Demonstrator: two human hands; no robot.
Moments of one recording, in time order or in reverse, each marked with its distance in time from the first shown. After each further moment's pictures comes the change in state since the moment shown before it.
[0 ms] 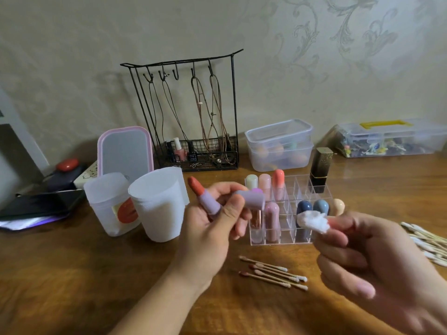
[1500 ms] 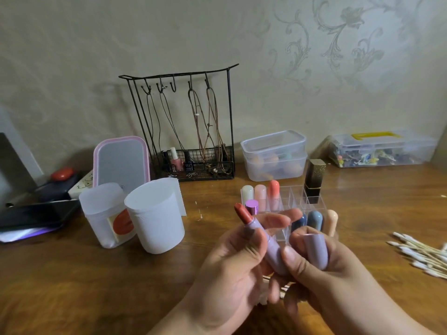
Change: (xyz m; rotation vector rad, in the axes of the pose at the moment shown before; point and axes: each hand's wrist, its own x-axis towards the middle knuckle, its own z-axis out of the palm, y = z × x) left_hand -0.019 -0.007 0.023 -0.608 -0.365 -0.331; right_hand 0.005 0.027 0.018 -0.471 0.021 -0.385
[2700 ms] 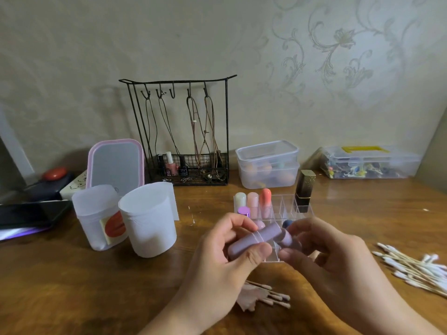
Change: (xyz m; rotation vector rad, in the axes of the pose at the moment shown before) left_hand -0.002 0.014 0.004 0.968 0.305 0.189; right_hand 0.007 -0.008 -0.036 -0.940 0.178 -0.401
